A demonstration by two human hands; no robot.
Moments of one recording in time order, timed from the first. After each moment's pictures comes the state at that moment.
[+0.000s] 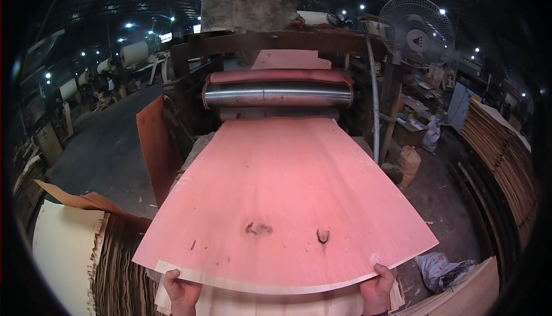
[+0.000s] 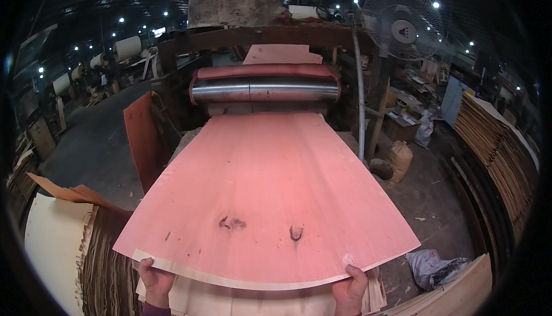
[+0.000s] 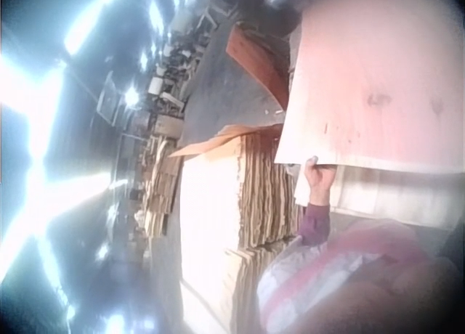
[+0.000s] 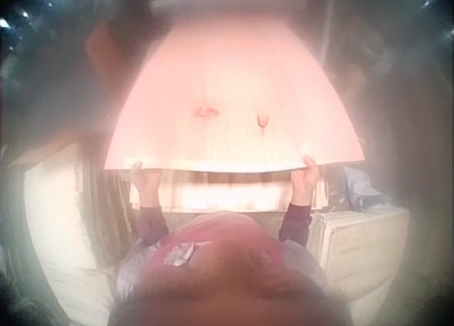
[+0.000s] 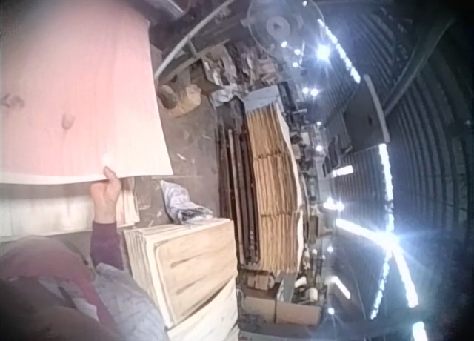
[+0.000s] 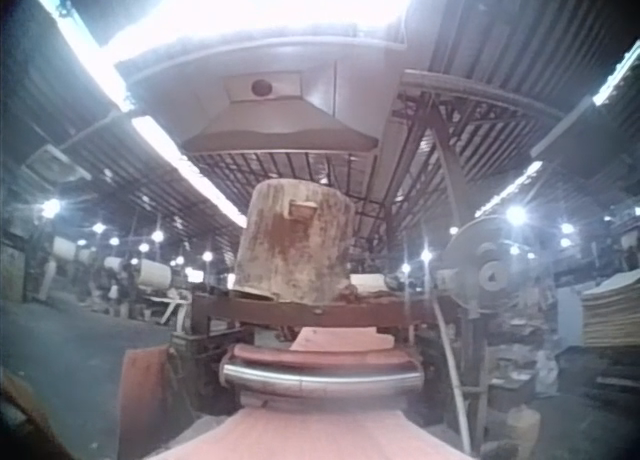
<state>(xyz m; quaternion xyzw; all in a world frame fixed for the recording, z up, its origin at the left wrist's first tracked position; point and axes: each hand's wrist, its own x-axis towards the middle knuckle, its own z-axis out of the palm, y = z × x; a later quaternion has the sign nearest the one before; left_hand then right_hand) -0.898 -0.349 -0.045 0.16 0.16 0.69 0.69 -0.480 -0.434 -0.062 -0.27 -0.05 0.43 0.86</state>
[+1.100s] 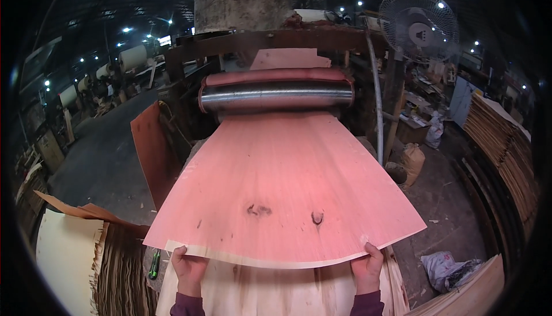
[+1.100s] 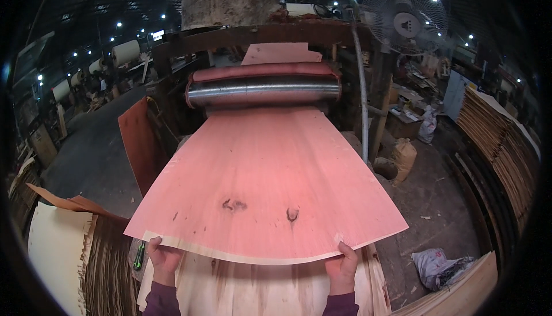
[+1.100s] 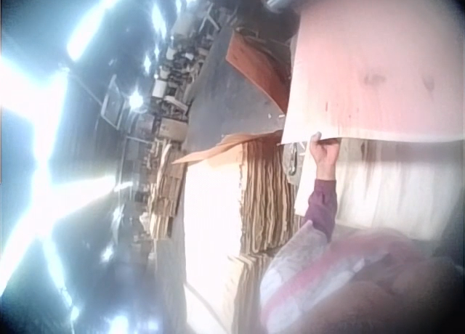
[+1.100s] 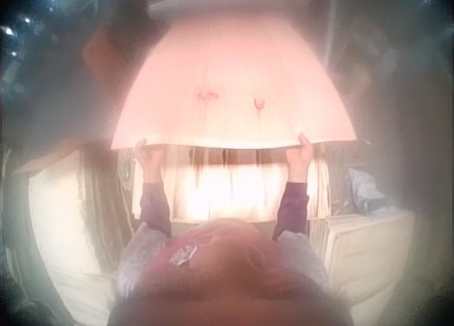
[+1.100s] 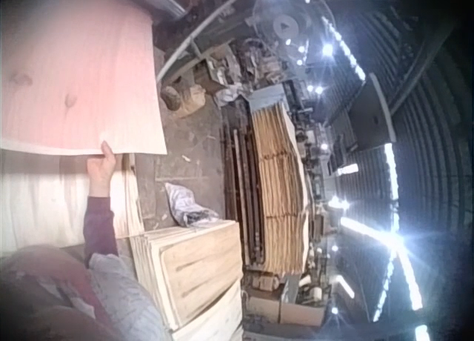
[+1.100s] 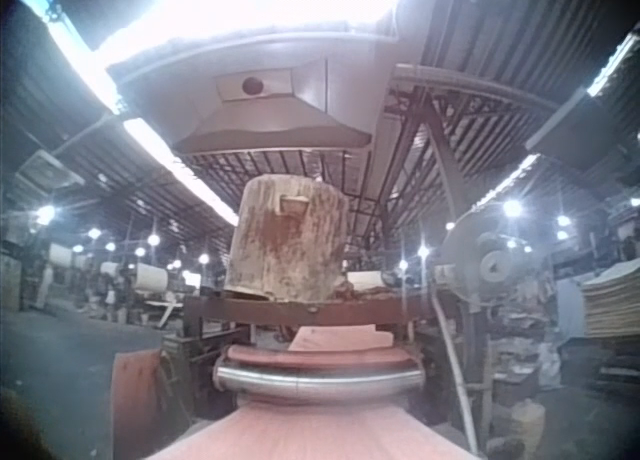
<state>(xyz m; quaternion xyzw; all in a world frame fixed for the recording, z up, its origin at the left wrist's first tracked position) -0.883 -0.242 -0.069 0.14 0.14 0.68 0.71 -0.458 -0.335 -0.105 -0.21 -0.03 0.48 0.85</state>
